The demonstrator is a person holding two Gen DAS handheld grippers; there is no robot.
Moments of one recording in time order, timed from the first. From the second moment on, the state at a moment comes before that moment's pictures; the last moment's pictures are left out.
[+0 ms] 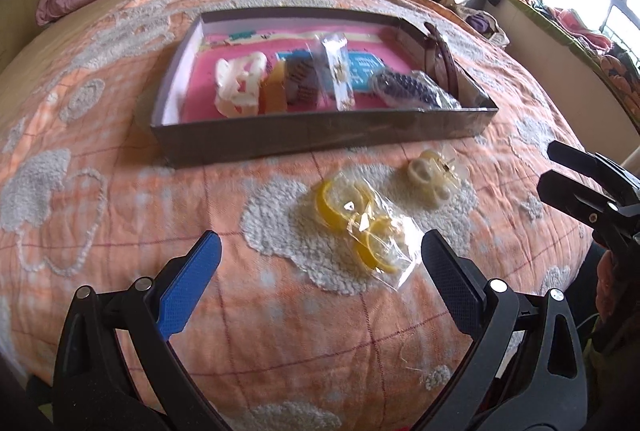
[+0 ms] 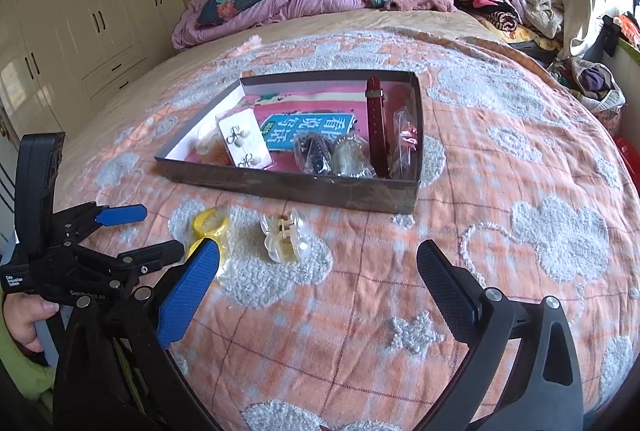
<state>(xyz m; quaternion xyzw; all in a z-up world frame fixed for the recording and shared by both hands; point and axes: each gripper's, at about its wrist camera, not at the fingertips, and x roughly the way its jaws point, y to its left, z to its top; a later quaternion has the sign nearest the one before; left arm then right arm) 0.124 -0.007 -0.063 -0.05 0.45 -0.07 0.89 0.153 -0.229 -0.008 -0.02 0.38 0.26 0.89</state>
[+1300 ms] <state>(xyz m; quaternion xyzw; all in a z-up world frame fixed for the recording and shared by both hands) 0.137 0.025 -0.019 -0.07 0.39 -0.08 0.91 0.185 -0.192 -0.014 -0.01 0.41 0.33 0.85</state>
